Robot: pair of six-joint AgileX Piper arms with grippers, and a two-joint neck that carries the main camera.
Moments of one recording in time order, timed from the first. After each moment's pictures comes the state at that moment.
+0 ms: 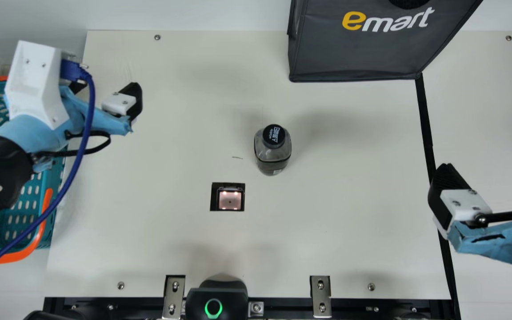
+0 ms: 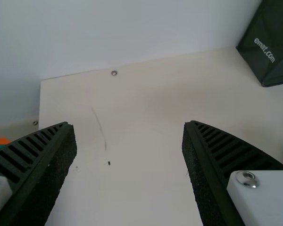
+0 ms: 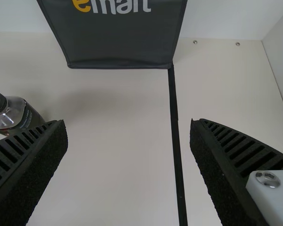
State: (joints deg) left arm -11.1 68.5 -54.4 -6.0 27.1 6.4; right arm 0.7 42.6 -69.8 -0.8 69.4 -2.3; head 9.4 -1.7
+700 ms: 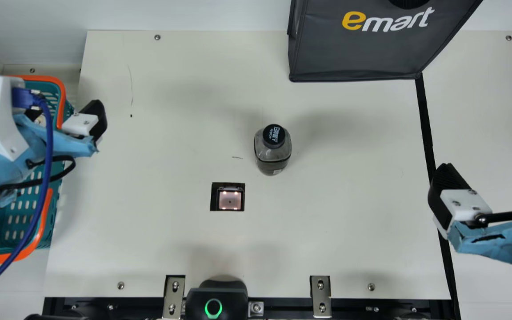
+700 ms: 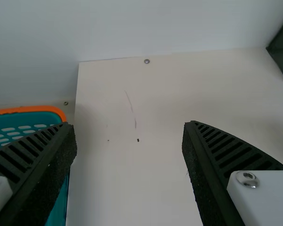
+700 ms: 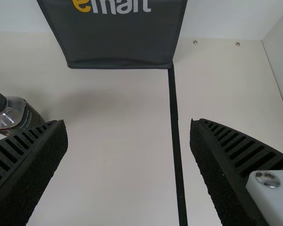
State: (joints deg) left arm -3.8 58.3 -48.3 -6.0 30.5 6.6; right arm 0.7 42.6 -69.8 -0.8 69.4 -2.3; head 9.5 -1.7
